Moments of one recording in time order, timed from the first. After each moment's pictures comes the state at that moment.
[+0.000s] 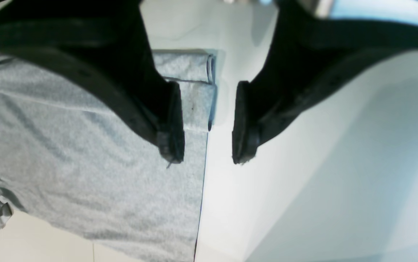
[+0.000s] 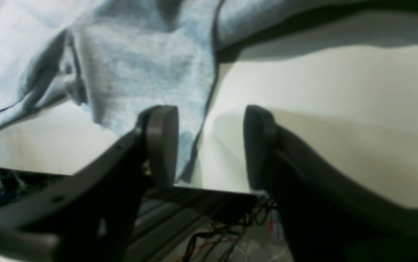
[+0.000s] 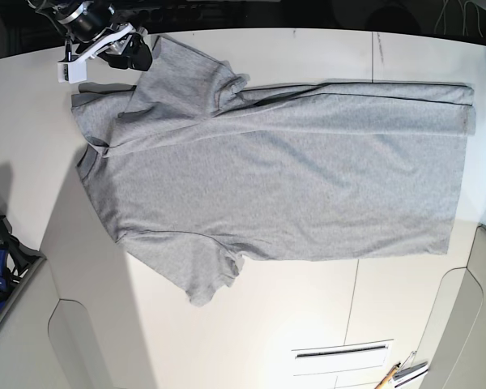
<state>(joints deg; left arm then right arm) 27.9 -38.4 -52.6 80.5 -62.5 -34.8 48.3 -39.9 2.6 18.2 105.6 41.3 22.7 -45.7</state>
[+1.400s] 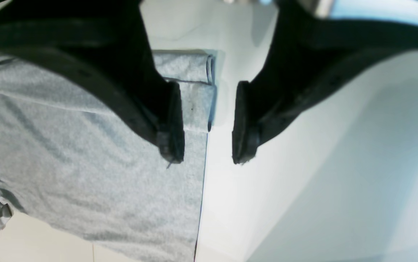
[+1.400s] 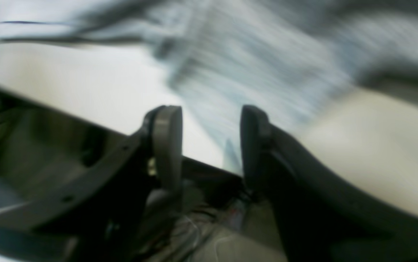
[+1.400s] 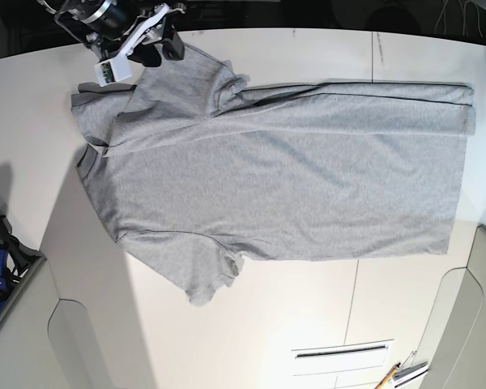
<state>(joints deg) 27.9 -38.4 -52.6 80.5 -62.6 -34.8 48.5 -42.5 1.8 10.2 118.4 26.7 23.8 -49.2</state>
